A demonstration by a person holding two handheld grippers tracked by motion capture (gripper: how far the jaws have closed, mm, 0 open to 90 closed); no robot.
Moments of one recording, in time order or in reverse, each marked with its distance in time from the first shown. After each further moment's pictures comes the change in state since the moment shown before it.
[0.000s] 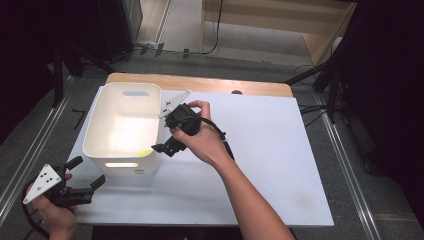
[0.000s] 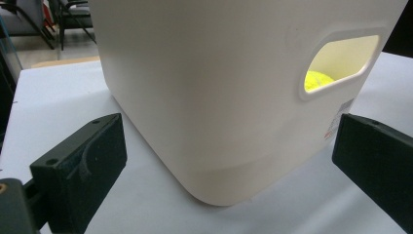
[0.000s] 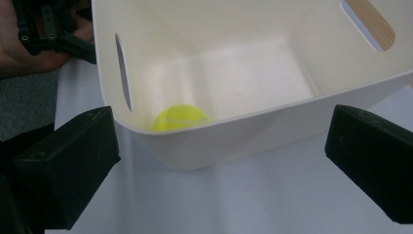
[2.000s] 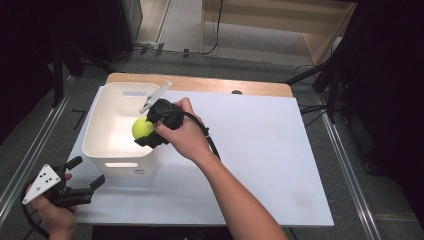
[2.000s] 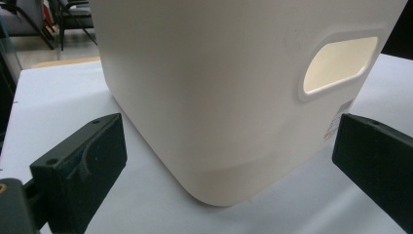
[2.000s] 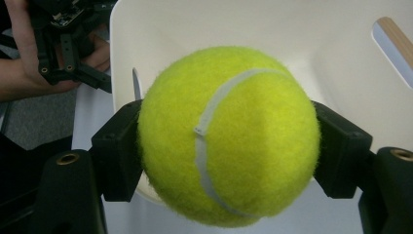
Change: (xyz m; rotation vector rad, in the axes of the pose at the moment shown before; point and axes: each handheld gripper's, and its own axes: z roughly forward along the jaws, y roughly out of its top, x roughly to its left) left arm 0.000 0.000 0.000 -0.006 -0.001 -0.007; right arm 0.004 0.039 0.022 0.023 0.072 -0.018
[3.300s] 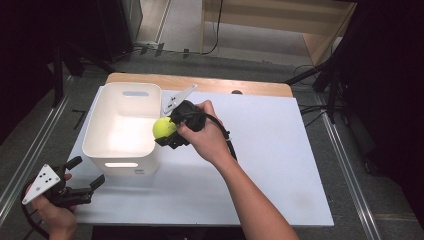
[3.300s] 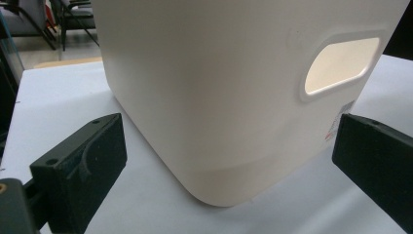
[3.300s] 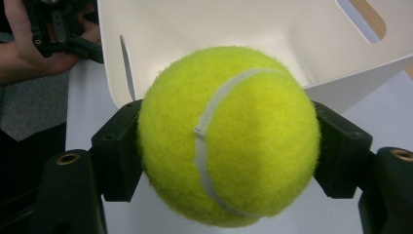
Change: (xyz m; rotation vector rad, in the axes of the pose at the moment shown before) left arm 0.000 0.000 0.000 -0.001 0.005 -0.001; right arm -0.006 -0.035 -0.035 -0.007 -0.046 0.042
